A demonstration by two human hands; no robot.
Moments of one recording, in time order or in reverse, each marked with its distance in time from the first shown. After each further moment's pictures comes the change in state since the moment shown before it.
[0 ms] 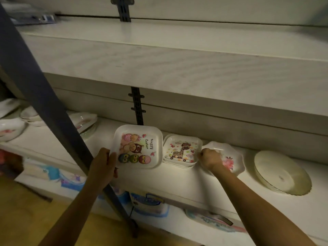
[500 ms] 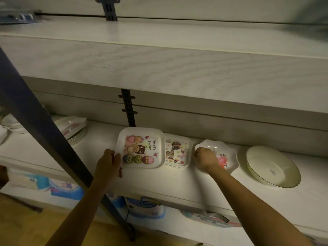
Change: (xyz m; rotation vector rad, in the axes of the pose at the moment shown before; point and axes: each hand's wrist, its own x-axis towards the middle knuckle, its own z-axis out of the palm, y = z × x) left_hand 0.022 -0.004 0.030 0.048 -0.081 0.095; right_hand -0.009 0.003 -0.002 0.067 0.047 0.005
